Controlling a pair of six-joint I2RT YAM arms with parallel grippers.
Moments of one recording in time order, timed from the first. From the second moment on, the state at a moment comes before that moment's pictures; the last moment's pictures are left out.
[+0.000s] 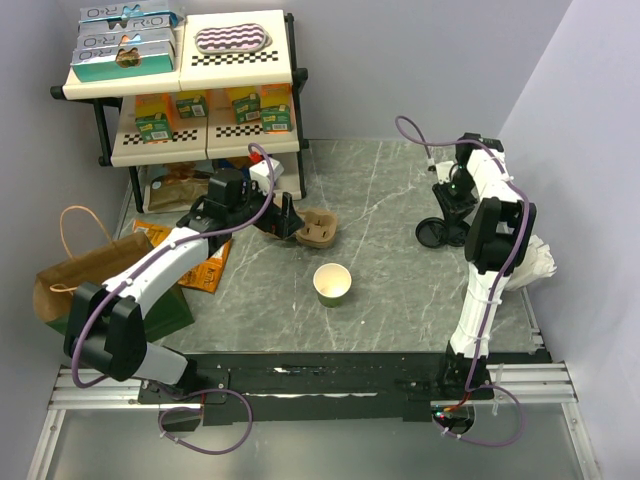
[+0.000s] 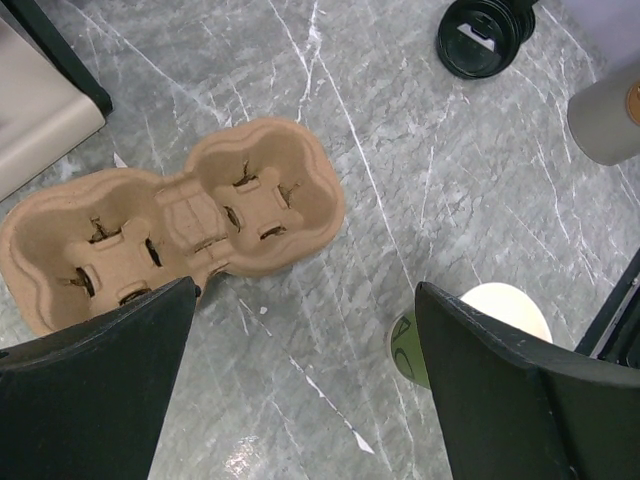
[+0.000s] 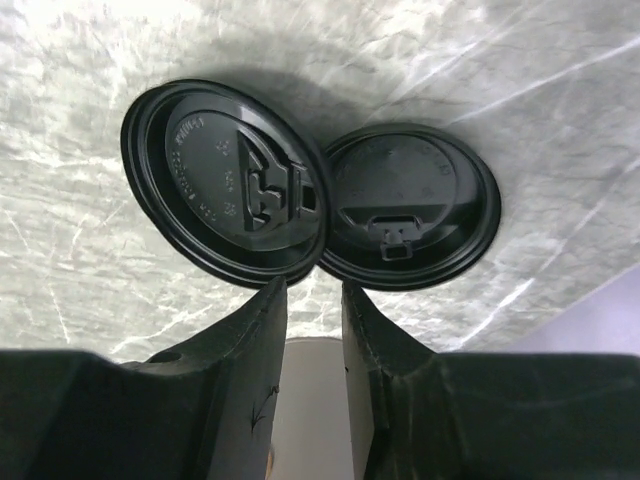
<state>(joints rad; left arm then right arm) -0.42 1.42 1.04 -0.09 0.45 -0.13 -0.13 2.22 2.01 -1.29 -0.06 -0.51</state>
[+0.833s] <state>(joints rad) -0.42 1.37 1.00 -0.06 0.45 -0.15 -0.12 2.19 1.91 -1.29 -0.04 -0.49</state>
